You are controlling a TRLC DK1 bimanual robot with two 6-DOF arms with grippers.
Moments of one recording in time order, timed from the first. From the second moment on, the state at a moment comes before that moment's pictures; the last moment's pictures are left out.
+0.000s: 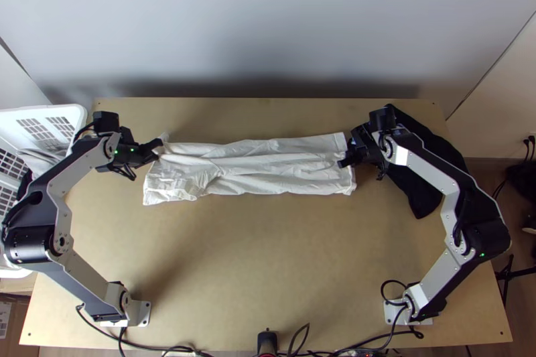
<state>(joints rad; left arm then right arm) 0.13 1.77 1.20 -0.45 0.31 -0.37 0.20 1.83 1.25 -0.45 -0.14 -0.26</state>
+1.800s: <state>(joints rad) 0.32 1.57 0.92 -0.34 0.37 -0.45 0.77 2.35 2.17 -1.01 -0.40 -0.25</state>
